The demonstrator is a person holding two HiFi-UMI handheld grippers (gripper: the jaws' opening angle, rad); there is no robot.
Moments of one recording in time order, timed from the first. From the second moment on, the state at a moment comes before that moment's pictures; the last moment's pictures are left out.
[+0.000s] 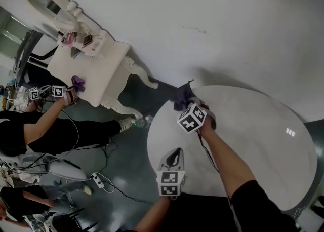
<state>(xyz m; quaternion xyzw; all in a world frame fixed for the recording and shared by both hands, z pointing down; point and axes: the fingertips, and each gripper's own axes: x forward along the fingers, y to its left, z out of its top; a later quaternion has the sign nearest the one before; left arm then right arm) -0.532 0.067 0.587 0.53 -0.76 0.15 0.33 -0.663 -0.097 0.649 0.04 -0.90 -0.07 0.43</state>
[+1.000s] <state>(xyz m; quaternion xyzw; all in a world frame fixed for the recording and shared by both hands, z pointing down) -0.486 0.092 0.612 0.56 -0.72 0.19 0.35 -0.584 -0.028 0.654 0.02 -0.91 0.01 0.42</state>
